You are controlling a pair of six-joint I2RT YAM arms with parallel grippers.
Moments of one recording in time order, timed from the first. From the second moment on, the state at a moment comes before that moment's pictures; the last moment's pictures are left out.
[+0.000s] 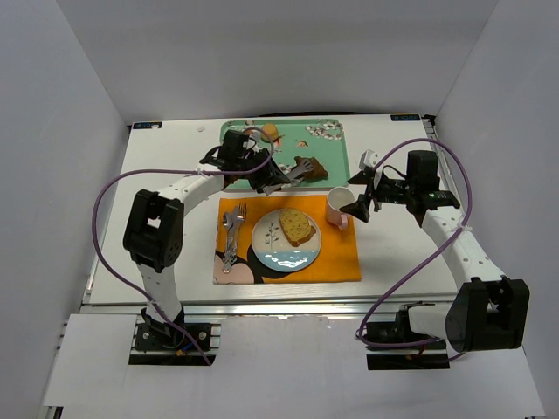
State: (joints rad) left arm -0.41 1.90 1.41 -0.25 0.53 -0.86; right arm 0.11 1.24 0.95 -0.34 -1.03 -0.72
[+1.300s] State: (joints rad) left arm -0.42 1.22 1.06 -0.51 0.50 -0.85; right arm 0.09 1.23 0.94 -0.34 -1.05 -0.74
